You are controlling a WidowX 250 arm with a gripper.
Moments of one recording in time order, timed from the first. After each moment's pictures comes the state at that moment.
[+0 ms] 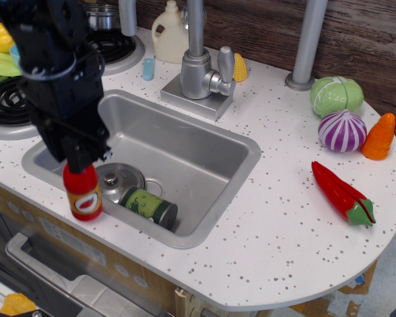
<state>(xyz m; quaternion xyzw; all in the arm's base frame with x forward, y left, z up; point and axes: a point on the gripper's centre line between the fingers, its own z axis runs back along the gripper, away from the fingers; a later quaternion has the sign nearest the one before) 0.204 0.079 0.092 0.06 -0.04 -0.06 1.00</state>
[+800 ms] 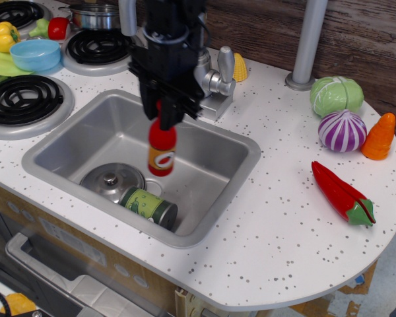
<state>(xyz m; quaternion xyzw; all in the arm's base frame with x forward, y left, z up) 0.305 0.045 0.059 0.06 -0.04 -0.11 0.99</state>
